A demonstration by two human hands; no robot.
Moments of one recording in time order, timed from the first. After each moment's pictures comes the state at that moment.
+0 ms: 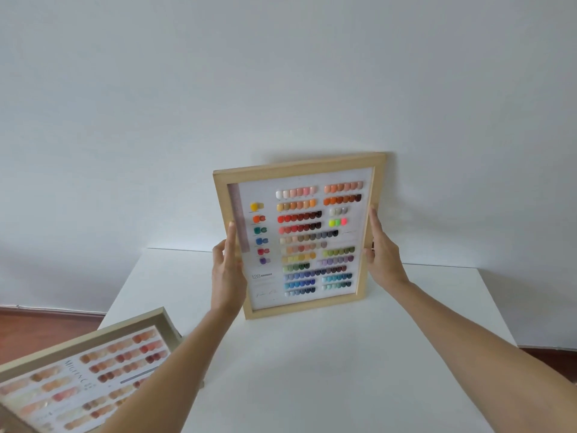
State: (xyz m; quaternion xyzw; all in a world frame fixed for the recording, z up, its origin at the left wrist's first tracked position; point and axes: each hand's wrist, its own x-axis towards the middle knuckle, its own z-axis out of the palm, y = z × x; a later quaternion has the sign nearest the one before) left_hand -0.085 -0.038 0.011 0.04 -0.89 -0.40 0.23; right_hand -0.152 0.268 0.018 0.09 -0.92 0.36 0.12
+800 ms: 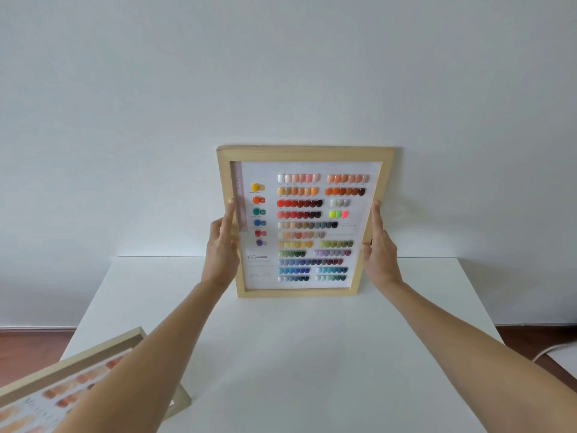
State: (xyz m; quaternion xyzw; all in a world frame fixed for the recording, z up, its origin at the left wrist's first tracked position) left_hand -0.153 -0.039 0.015 -0.03 -0.90 -0.39 0.18; right_hand -0.152 0.275 0.019 -0.01 -0.91 0.38 0.15
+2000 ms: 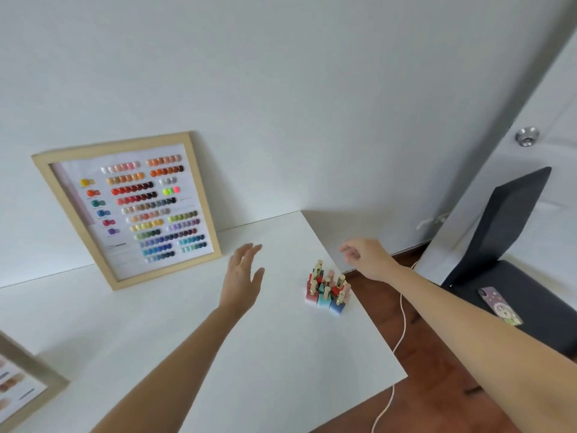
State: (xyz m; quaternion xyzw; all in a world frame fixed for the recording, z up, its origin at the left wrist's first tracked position) left_hand 0.076 0.264 0.023 -0.22 -0.90 -0.37 0.06; right_hand 0.143 0.551 0.082 -0.07 -0.96 0.27 -0.01
